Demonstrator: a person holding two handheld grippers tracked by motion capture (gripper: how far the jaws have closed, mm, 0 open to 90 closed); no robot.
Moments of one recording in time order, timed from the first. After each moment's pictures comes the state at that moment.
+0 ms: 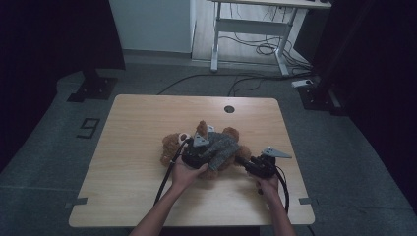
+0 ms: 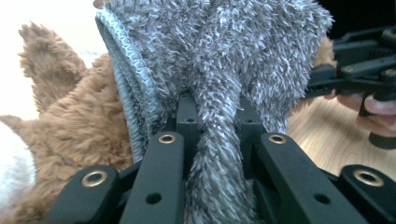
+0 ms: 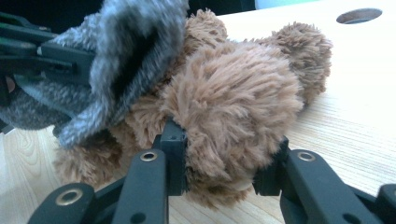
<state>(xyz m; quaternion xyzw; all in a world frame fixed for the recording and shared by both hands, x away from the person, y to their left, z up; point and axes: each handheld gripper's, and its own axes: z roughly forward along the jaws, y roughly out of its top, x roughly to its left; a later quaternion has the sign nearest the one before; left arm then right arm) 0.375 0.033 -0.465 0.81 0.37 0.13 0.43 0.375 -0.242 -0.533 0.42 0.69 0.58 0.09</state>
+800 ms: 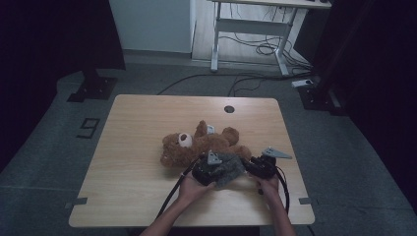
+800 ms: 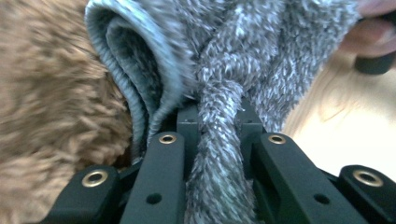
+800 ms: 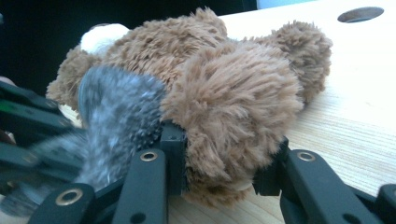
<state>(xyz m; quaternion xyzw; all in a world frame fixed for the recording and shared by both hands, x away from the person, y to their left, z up) 0.347 0.002 -0.502 0.86 0.32 0.10 0.38 0.375 -0.244 -0.535 0.42 0.69 0.58 0.09</state>
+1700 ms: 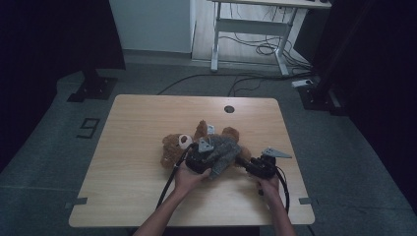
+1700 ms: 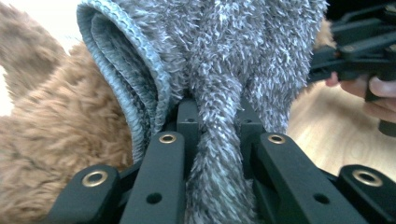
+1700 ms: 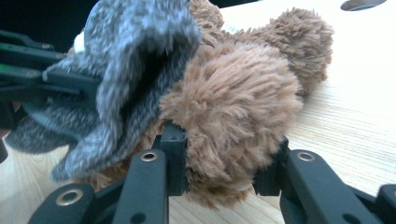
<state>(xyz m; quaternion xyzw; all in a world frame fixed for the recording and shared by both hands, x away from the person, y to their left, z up) 0.365 0.022 -0.479 0.82 0.36 0.13 0.42 0.375 -0.244 -0.536 0.43 0.69 0.58 0.07</state>
